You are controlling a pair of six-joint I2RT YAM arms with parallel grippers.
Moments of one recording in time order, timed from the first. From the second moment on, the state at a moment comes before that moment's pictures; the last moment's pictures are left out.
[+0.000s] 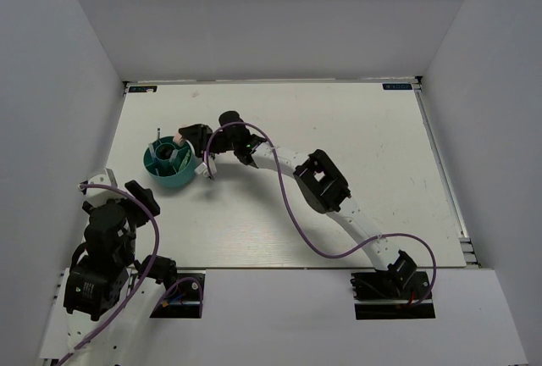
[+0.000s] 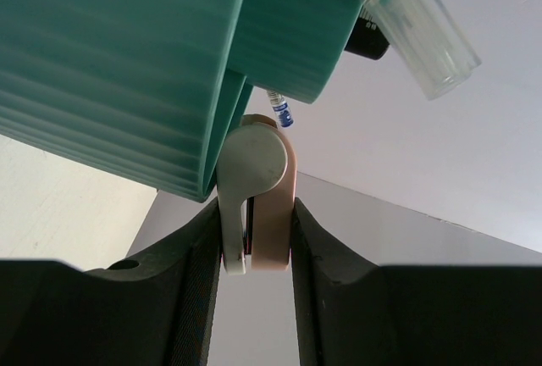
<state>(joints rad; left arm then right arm) -0.24 0.27 0.88 -0.95 -0.49 -0.38 0.89 2.68 2.18 0.30 -0.69 -1.99</state>
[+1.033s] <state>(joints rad) -0.24 0.27 0.88 -0.95 -0.49 -0.38 0.90 2.68 2.18 0.30 -0.67 -2.00</state>
